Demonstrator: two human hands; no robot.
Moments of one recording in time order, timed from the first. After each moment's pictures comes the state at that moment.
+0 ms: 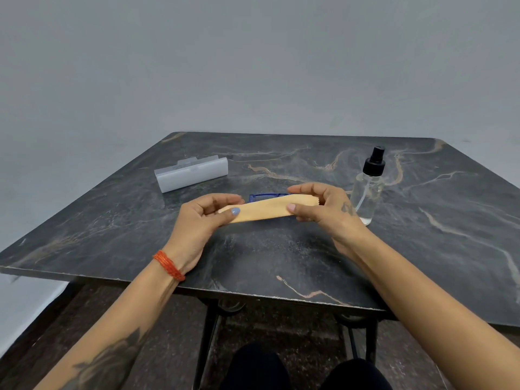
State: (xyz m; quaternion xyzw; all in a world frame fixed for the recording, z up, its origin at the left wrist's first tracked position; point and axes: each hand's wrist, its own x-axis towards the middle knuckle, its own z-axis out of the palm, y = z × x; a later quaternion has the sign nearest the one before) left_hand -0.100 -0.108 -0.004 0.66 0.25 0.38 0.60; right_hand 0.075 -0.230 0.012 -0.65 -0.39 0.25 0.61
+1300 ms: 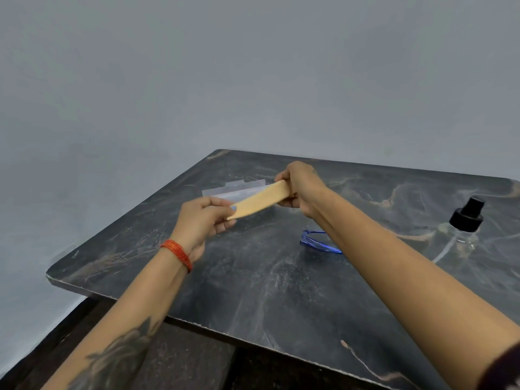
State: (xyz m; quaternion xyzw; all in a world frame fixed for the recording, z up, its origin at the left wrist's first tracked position) left_hand -0.124 -0.024 0.025 0.53 0.39 0.44 0.61; right_hand 0.037 -0.066 0.069 -0.65 -0.29 0.36 0.59
